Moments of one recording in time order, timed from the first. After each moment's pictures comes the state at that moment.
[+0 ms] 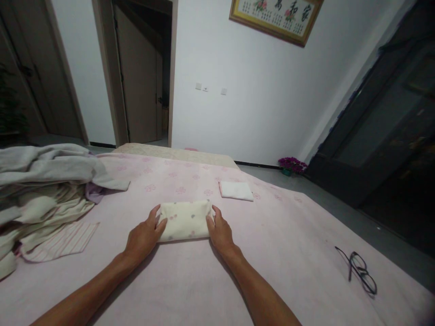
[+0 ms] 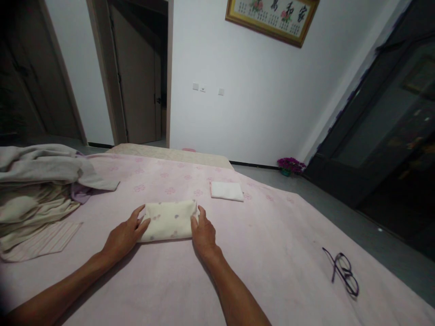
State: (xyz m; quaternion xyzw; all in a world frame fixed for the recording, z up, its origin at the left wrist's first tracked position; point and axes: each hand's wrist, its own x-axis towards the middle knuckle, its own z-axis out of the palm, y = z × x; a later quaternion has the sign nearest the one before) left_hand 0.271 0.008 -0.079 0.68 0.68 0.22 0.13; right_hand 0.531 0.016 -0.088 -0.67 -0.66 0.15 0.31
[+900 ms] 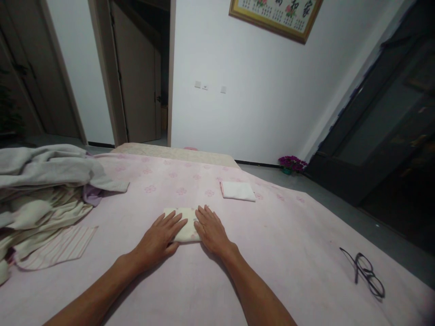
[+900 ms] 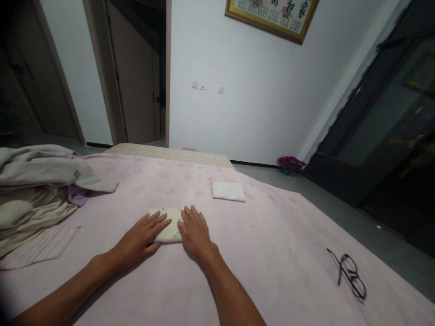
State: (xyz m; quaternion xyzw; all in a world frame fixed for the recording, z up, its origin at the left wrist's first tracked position) left_hand 0.277 0.019 -0.094 0.89 0.43 0.15 0.01; right_hand 0.514 0.023 -0.081 -0.52 -0.82 0.10 0.20
